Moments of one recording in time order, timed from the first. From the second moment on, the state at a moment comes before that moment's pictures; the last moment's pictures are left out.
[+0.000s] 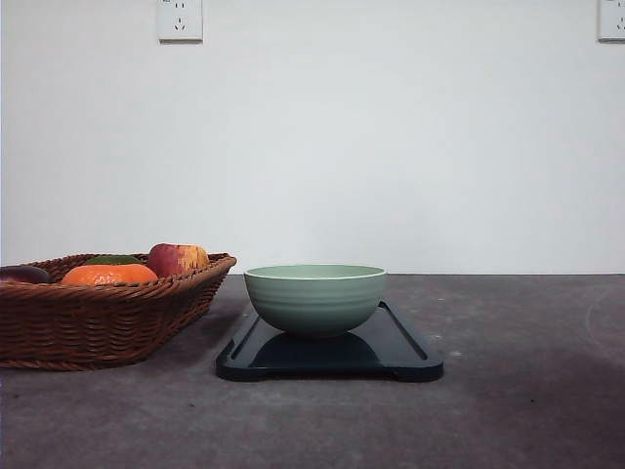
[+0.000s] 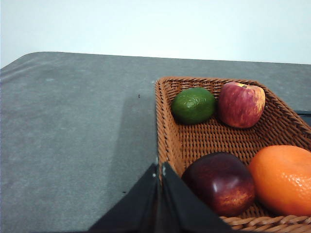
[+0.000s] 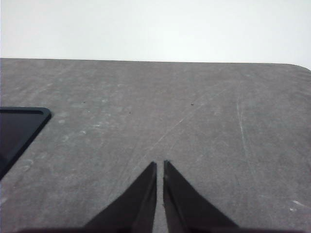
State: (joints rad) left_arx 0.02 0.00 0.03 -0.15 0.05 -0.04; right_arx 0.01 0.00 0.02 -0.12 -0.02 0.03
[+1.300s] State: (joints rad) left_arx 0.02 0.00 0.03 -0.15 0.05 -0.04; right_arx 0.01 0.00 0.02 -0.12 -0.02 0.03
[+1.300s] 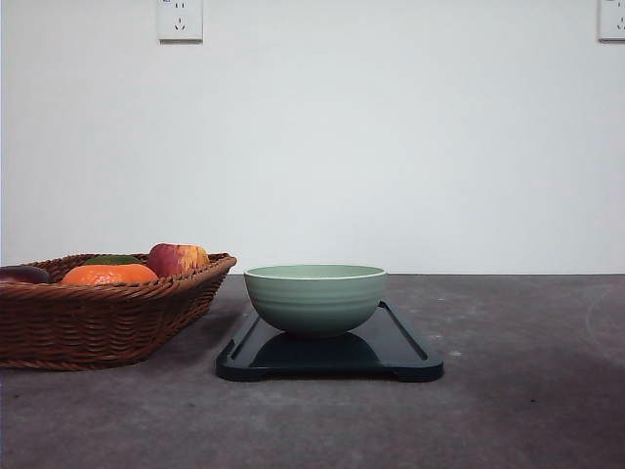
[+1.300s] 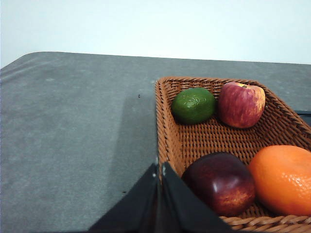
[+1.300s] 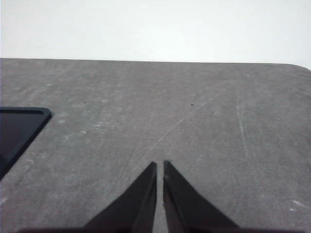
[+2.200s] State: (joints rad) left_arx 0.02 0.00 0.03 -0.15 0.05 -0.04; right_arx 0.01 0.00 0.02 -0.12 -0.02 0.03
